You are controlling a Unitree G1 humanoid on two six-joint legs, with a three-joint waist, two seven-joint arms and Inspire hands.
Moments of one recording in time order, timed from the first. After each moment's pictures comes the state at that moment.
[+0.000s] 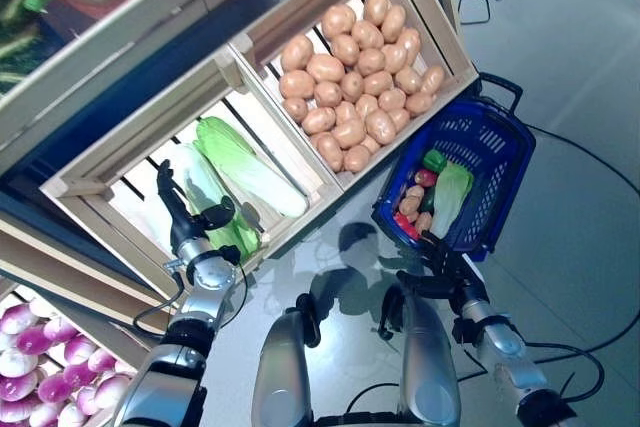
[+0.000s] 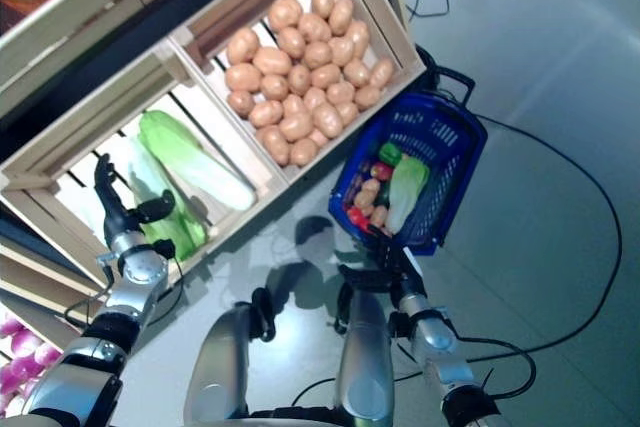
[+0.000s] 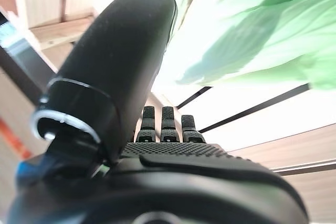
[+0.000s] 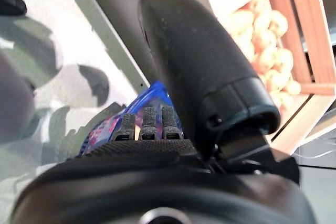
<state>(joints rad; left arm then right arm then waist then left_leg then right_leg) -0.46 0.43 -0.13 0.78 -0.17 -0.21 0.78 -0.10 -0.42 0.33 0.55 0.53 -0.30 0.02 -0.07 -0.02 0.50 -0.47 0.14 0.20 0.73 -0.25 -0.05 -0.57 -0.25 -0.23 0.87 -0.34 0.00</state>
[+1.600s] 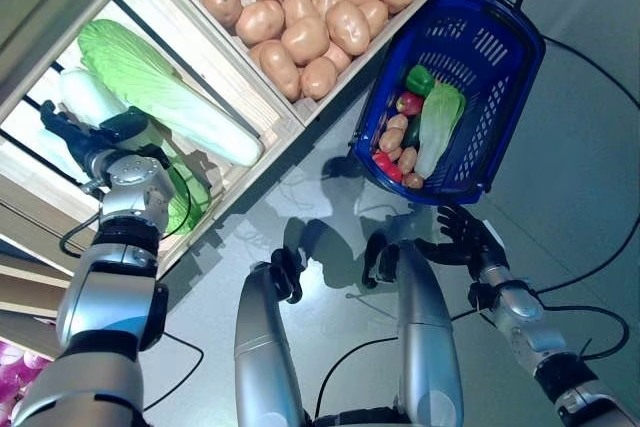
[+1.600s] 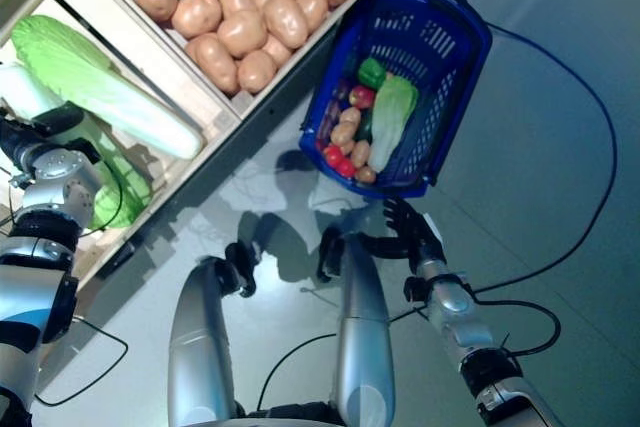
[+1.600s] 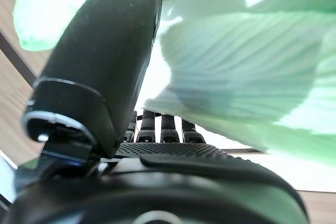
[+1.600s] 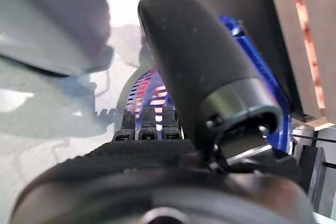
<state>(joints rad) -0.97 0.71 -0.15 1.04 -0.64 -0.02 0.80 -0.23 -0.59 0.36 0.54 0.60 -0.25 -0.04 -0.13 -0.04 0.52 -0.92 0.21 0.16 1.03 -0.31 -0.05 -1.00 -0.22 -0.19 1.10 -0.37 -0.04</state>
